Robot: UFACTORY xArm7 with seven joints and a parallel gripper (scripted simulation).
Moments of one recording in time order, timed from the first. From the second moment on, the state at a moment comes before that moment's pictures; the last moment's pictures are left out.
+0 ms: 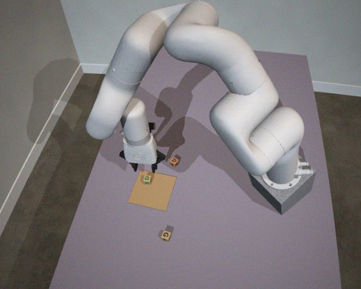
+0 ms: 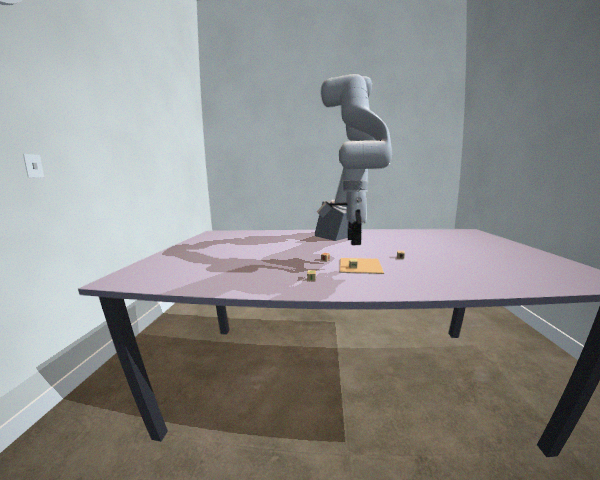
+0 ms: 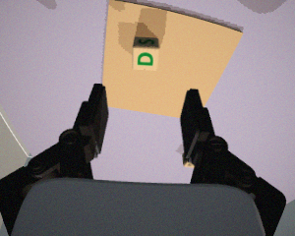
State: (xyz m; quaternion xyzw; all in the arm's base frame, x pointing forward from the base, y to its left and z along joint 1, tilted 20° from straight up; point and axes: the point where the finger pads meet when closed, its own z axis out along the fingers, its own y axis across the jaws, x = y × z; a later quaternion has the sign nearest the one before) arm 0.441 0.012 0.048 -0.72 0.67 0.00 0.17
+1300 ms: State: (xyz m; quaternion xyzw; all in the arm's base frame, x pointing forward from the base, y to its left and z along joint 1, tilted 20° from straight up) arm 0.445 0.016 0.034 -0.72 0.67 0.00 0.17
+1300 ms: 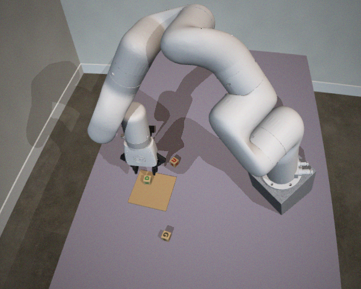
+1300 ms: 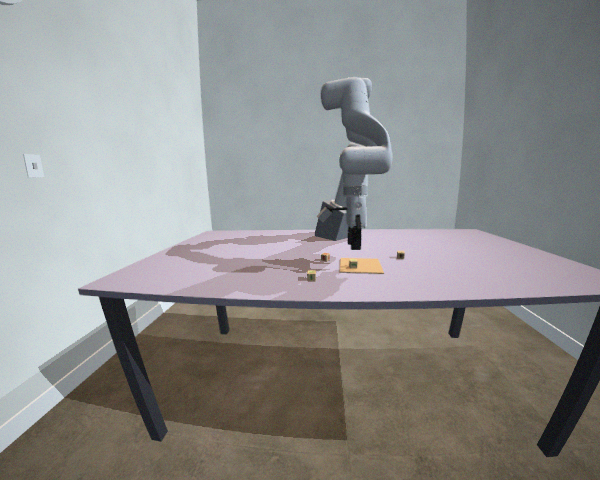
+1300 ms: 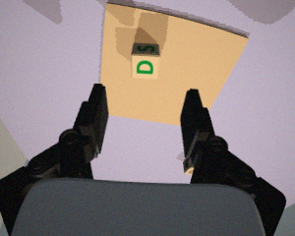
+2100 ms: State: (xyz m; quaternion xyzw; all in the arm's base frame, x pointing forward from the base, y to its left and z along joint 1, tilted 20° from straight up) arm 0.452 0.023 0.006 -0.72 0.67 0.00 0.17
